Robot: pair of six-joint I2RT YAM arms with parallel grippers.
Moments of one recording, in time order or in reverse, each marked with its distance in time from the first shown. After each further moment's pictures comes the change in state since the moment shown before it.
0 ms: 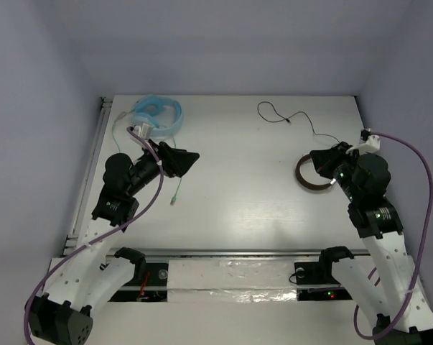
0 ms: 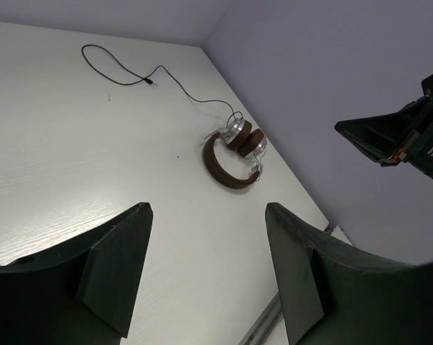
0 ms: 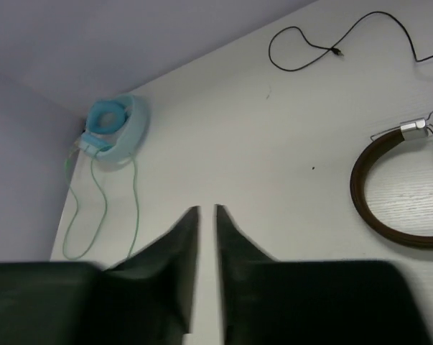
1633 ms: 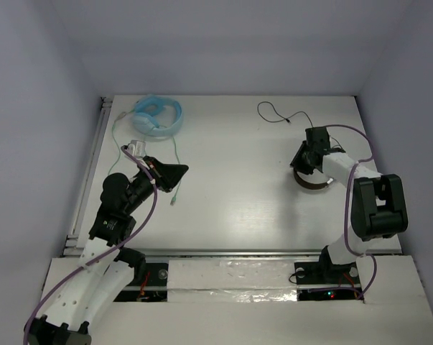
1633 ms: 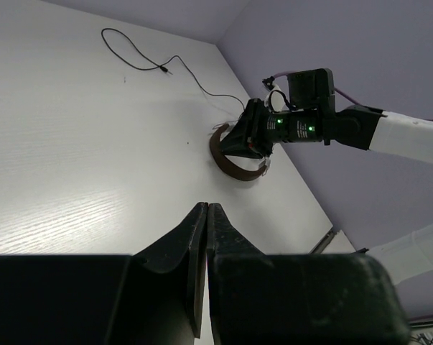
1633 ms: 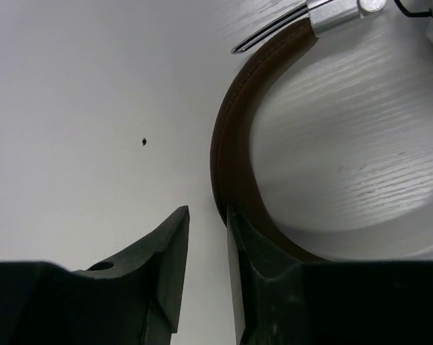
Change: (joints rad) left arm -0.015 -0.195 -0.152 -0.052 -0.081 -0.035; right arm -0.046 0.954 0.118 0.064 0.107 0.063
